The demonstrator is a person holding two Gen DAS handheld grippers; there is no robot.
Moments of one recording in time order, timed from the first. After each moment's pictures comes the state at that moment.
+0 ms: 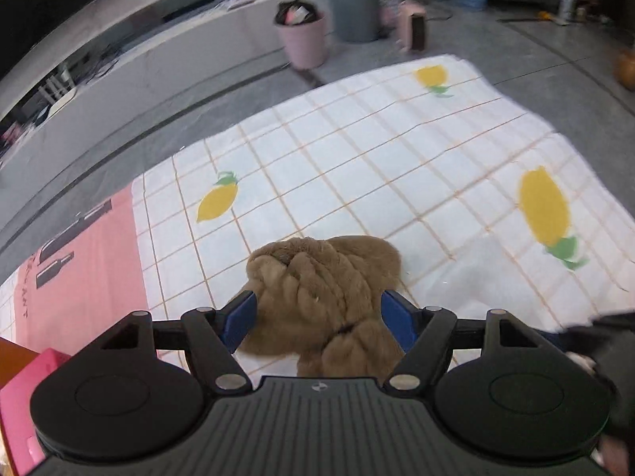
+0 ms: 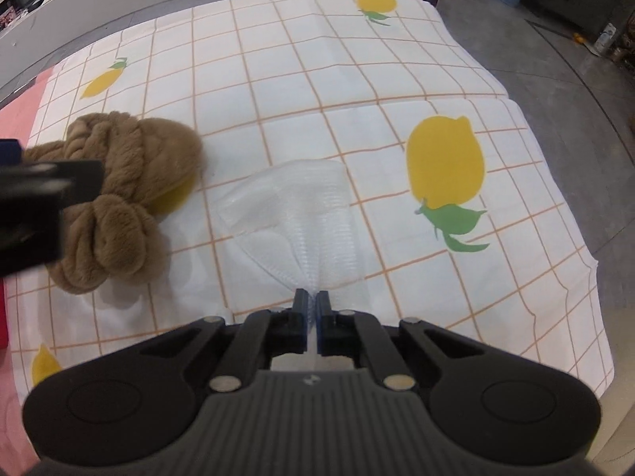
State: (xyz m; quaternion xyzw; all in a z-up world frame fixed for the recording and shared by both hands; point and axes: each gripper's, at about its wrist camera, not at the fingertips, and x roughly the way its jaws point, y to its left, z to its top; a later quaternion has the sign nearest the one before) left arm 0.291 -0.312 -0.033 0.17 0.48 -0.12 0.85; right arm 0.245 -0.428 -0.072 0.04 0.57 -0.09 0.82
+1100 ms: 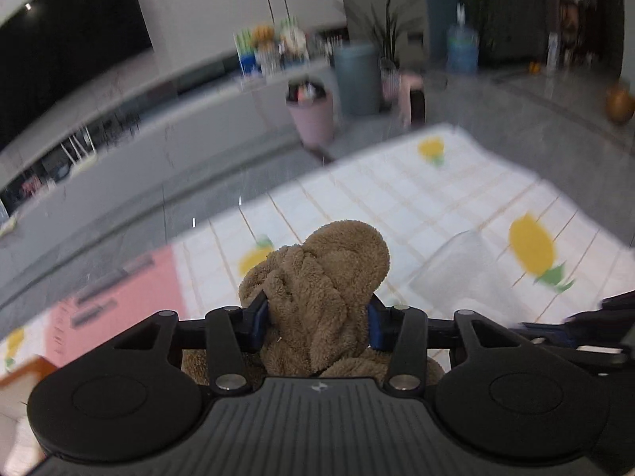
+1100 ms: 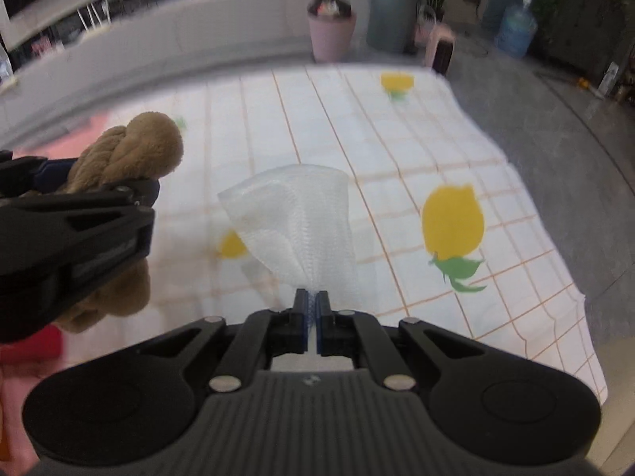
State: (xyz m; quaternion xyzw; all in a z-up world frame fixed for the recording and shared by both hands) left arm 0.232 -0.268 0.033 0.16 0.34 -0.15 0.92; right arm 0.204 -0.384 0.008 0.04 0.46 -0.06 0.88
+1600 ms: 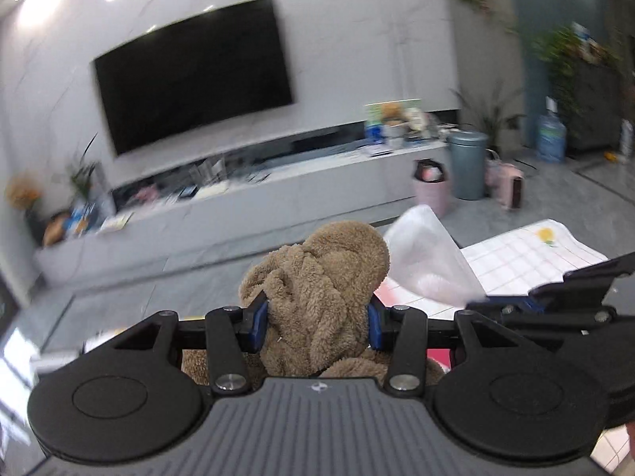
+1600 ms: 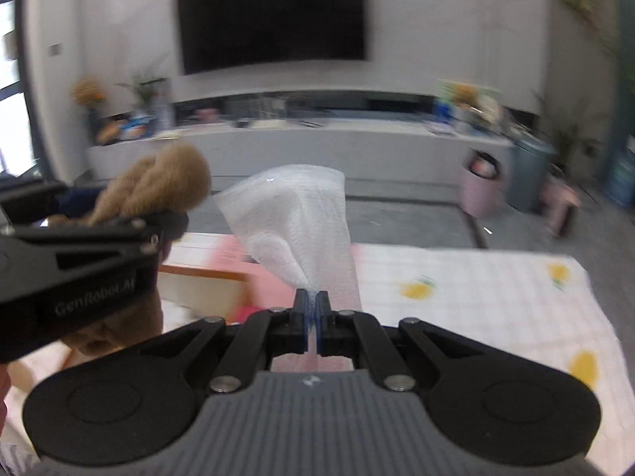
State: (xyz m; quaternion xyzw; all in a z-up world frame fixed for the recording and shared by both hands) left arm 0.142 -0.020 0.147 0.10 0.25 -0.01 0.96; right arm 0.148 -0.145 0.145 -0.01 0.30 0.15 0.94
